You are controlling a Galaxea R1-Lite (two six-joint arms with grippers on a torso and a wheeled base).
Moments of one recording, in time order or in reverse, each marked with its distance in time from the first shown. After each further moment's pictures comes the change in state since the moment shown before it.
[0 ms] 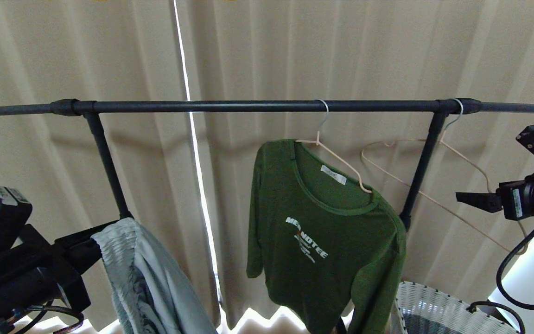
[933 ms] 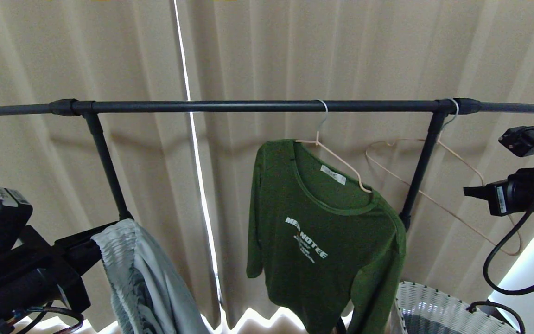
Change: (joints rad) left arm 0.000 0.000 0.004 -0.001 0.000 0.000; right arm -0.001 0.096 -0.052 -0.006 0.026 0.003
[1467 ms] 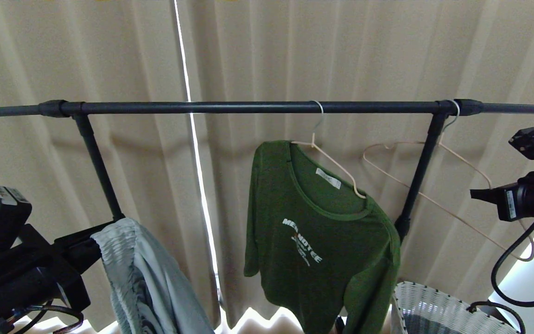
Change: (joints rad) left arm 0.000 0.001 -0.004 0.000 0.001 0.000; right arm -0.002 -0.073 0.054 0.001 0.000 0.000
